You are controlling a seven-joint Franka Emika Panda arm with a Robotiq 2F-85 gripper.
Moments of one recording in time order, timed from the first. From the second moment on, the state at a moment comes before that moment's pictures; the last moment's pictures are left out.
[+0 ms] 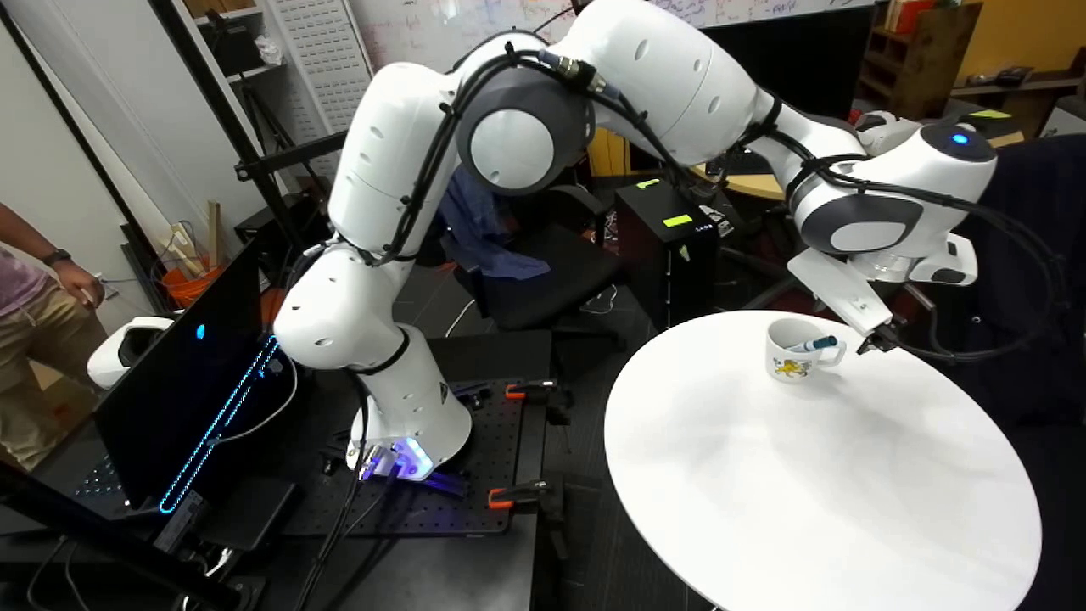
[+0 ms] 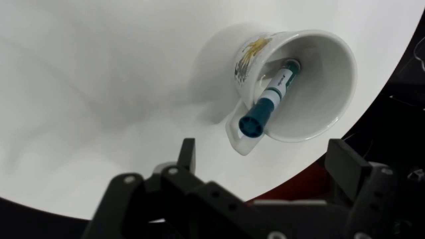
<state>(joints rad) -0.06 0.69 0.14 -1.57 0.17 2.26 -0.47</state>
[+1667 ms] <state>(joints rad) -0.08 0.85 0.16 -1.33 0.18 1.97 -0.47</state>
